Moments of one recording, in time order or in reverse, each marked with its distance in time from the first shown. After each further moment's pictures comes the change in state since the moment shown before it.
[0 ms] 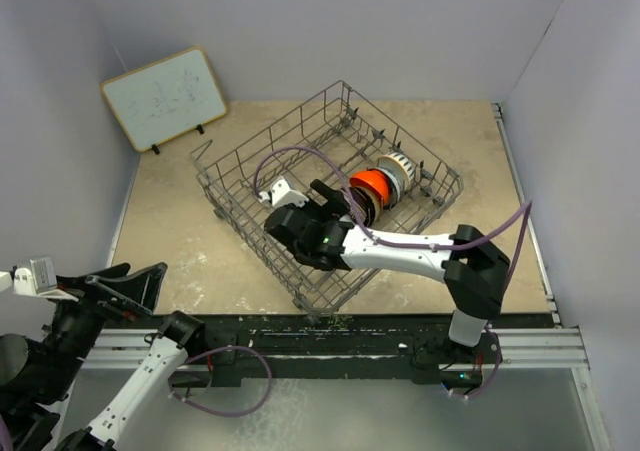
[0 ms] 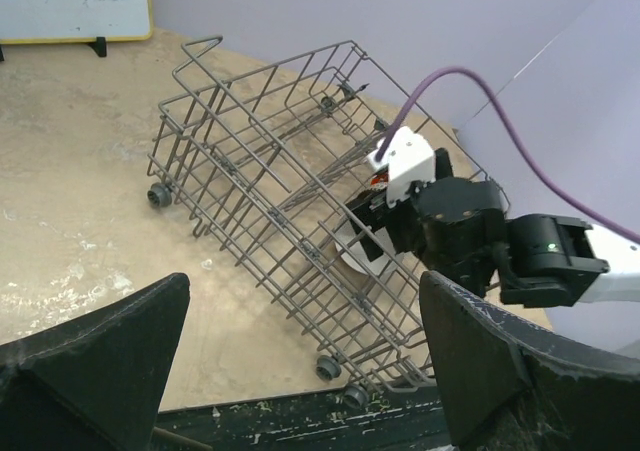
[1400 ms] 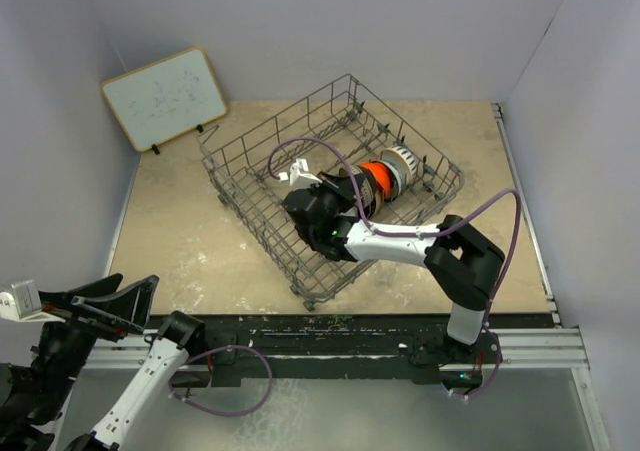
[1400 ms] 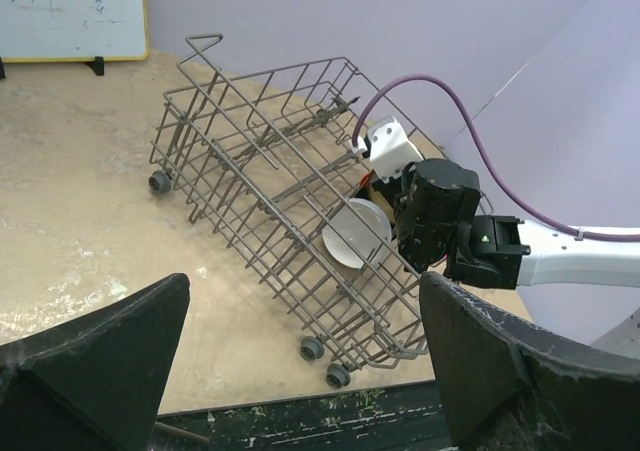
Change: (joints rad) left arm 0.031 -0.047 0.034 -0.021 0.026 0.001; right arm -0.134 0.035 -0.123 0.571 0.323 -0.631
